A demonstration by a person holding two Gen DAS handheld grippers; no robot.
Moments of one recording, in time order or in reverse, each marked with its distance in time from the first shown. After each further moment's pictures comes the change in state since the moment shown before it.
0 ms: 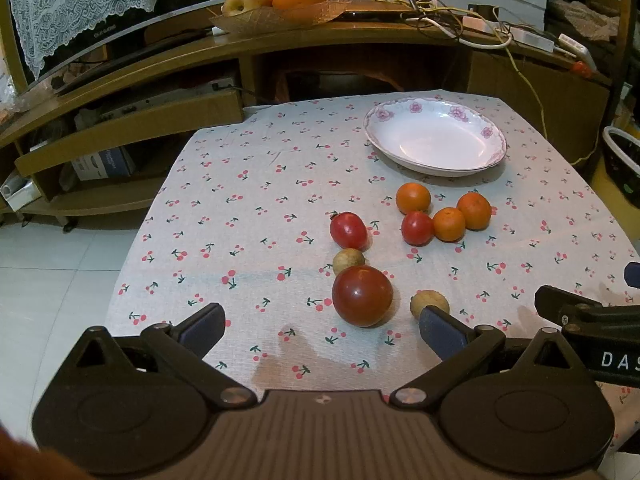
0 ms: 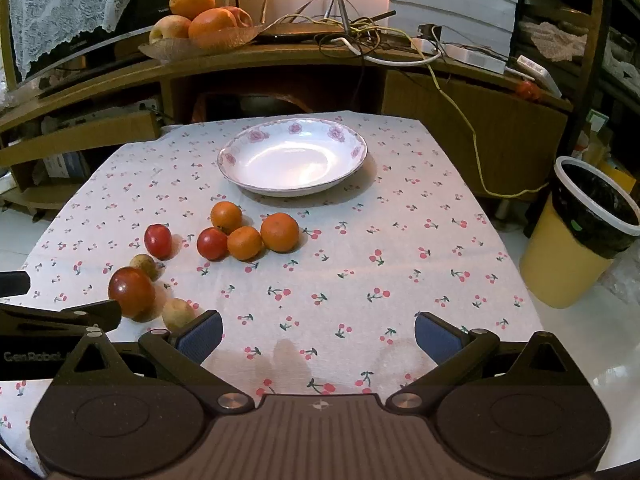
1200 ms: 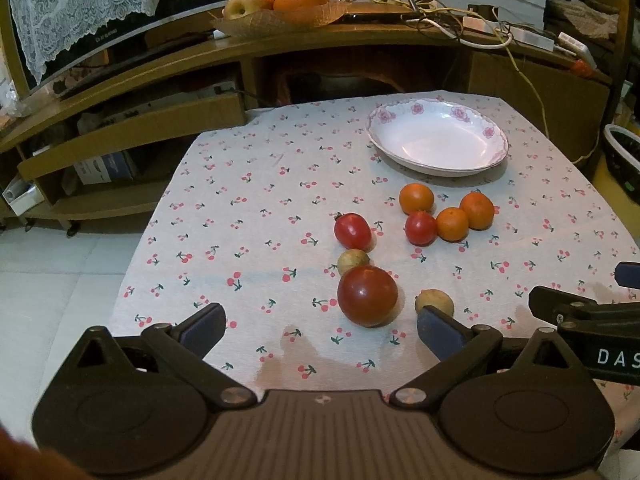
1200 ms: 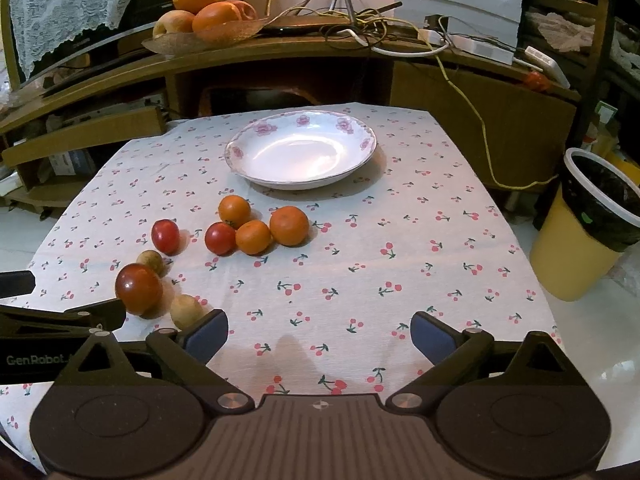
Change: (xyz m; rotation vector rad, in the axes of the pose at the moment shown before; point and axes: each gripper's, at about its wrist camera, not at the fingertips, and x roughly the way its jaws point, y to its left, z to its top) left arm -0.002 0.002 -0.002 0.015 -0.015 0.012; right arm 0.003 0.005 0.001 0.002 0.018 0.035
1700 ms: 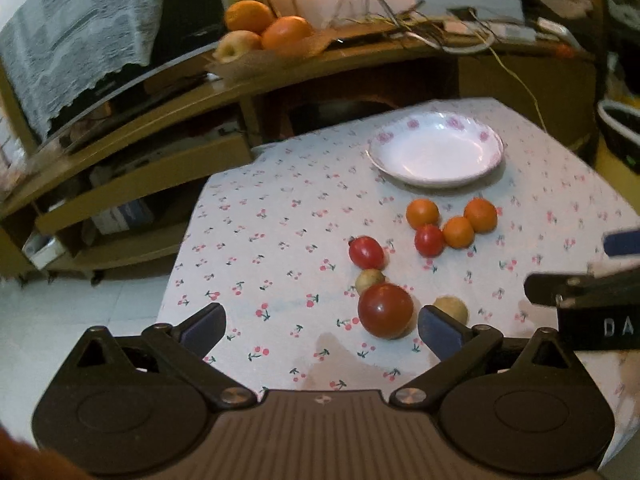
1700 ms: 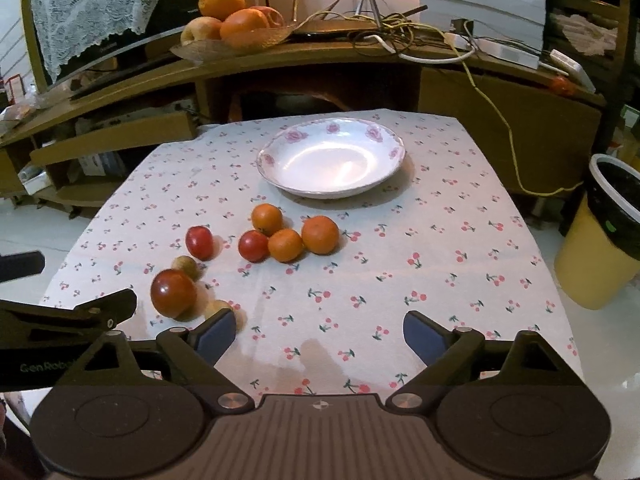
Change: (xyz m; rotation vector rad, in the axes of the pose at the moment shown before) left arm -0.014 -0.004 0.003 0.149 -0.061 0.057; right arm -0.008 0.000 0.011 -0.019 0.008 0.102
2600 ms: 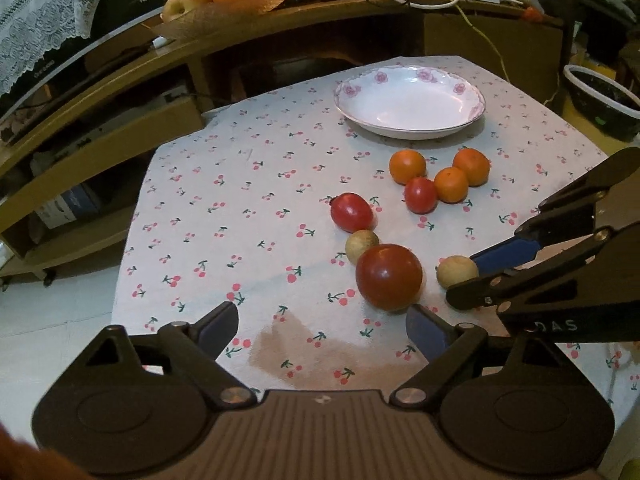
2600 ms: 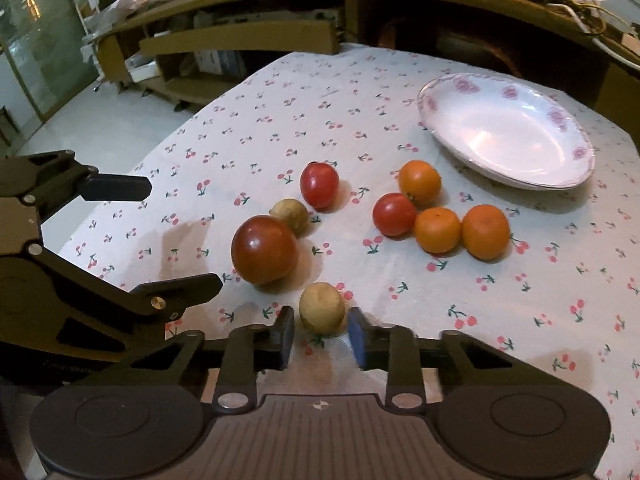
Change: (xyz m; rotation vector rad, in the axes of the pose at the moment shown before) left arm 0.044 0.019 -0.008 0.055 0.096 -0.162; right arm 0.071 0.043 0.015 -0.303 0.221 0.325
